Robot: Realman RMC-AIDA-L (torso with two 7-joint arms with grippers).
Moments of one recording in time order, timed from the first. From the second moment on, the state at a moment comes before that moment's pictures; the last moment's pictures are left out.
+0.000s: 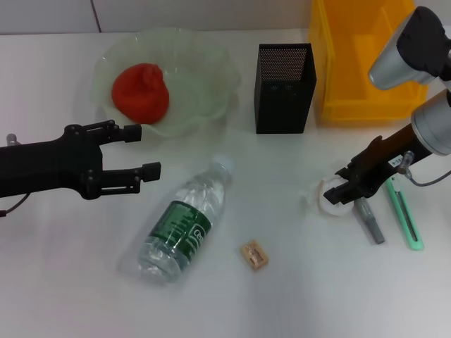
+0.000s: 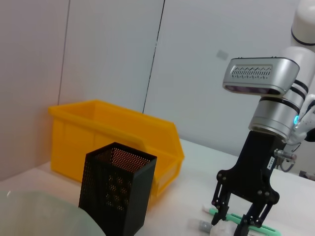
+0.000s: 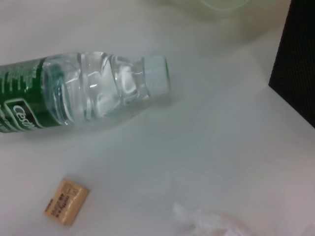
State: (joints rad) left arm -0.38 -2.00 0.89 0.75 1.78 1.62 -1.38; right arm 0.69 2.08 -1.15 -1.00 -2.54 -1.51 2.13
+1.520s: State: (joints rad) left arm -0.41 -2.01 0.89 0.74 1.78 1.60 -1.39; right arm 0.52 2.07 -0.72 -0.88 -1.69 -1.04 1.68
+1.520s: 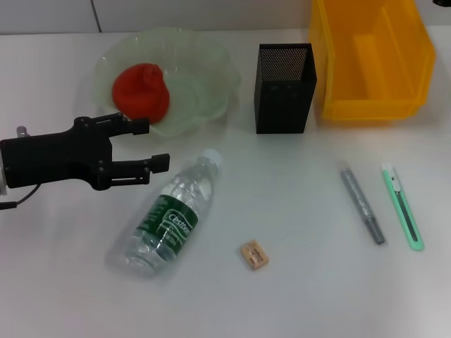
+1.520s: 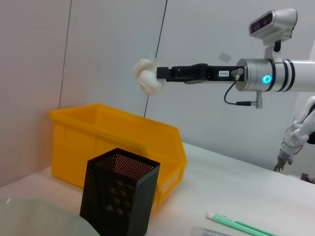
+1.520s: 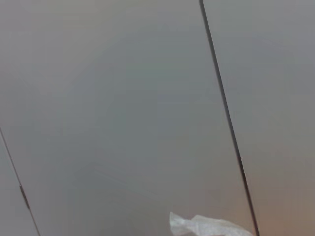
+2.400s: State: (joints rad) left arm -0.40 -2.02 0.88 1.05 1.89 1.61 -1.98; right arm 0.32 2.01 -0.67 -0.83 -1.53 -1.76 1.47
